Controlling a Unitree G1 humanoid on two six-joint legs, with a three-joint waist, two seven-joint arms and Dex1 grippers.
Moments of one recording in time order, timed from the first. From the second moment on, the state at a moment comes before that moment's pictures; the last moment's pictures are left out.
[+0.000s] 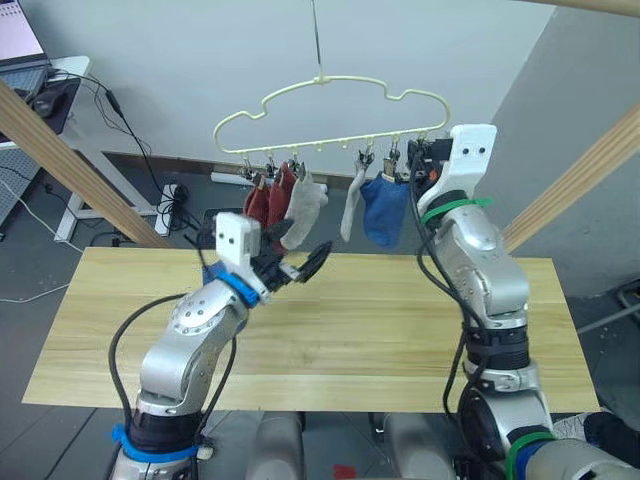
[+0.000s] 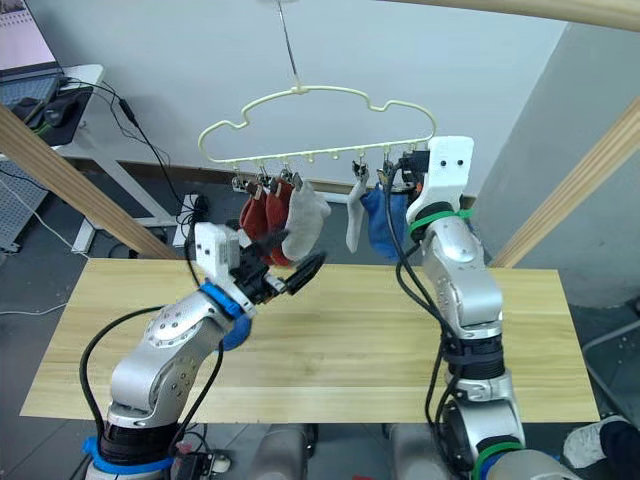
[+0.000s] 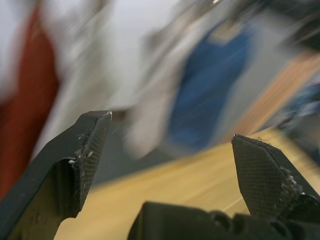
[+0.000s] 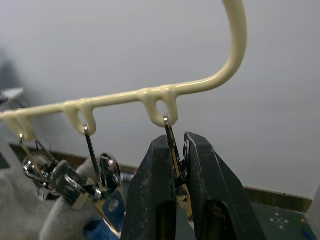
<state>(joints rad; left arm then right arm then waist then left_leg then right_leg) -0.16 0.39 0.04 -0.31 -0.36 0.45 -0.42 -0.68 -0.13 -0.05 -0.17 0.19 0.57 0.07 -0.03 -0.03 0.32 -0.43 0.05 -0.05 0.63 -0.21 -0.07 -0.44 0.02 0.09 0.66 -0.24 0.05</state>
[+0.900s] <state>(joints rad) -0.35 0.46 0.11 0.52 -0.15 0.18 -0.48 -0.70 -0.25 -0.07 -0.34 0.30 0.93 0.17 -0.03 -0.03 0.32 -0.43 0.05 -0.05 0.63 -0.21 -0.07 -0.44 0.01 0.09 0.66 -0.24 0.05</state>
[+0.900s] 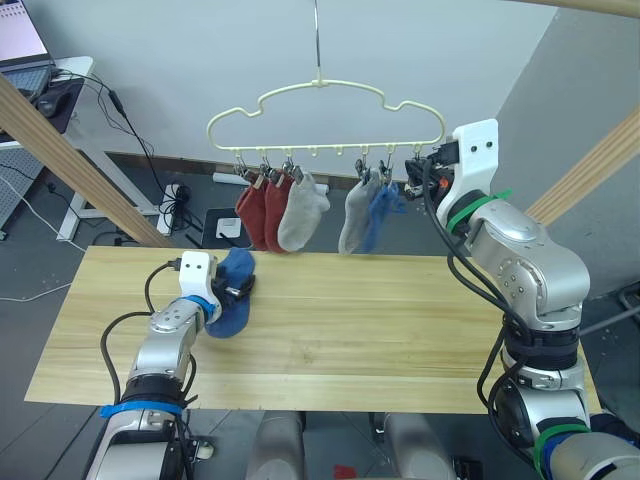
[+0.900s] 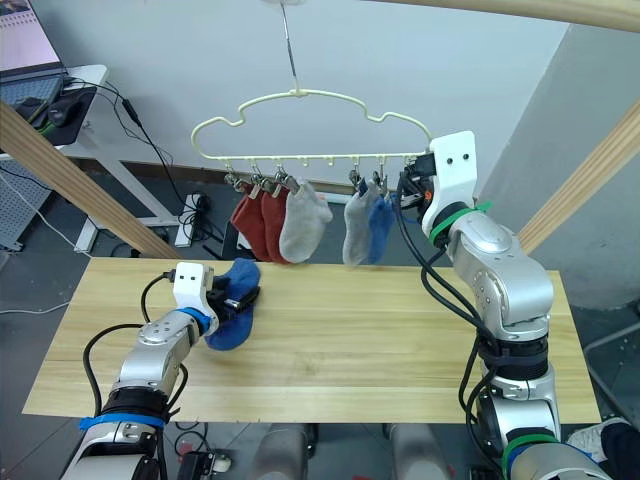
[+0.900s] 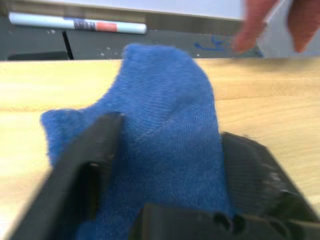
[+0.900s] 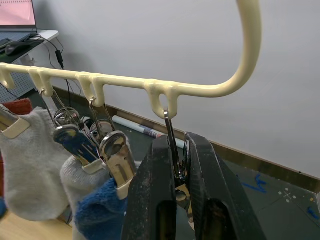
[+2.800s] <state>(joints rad) -0.50 0.09 -0.20 0.02 -0.10 0.10 -0.48 -1.08 0.13 -0.77 -0.27 0.57 1.61 -0.16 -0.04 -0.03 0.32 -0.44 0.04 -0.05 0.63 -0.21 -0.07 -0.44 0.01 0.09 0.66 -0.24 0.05</state>
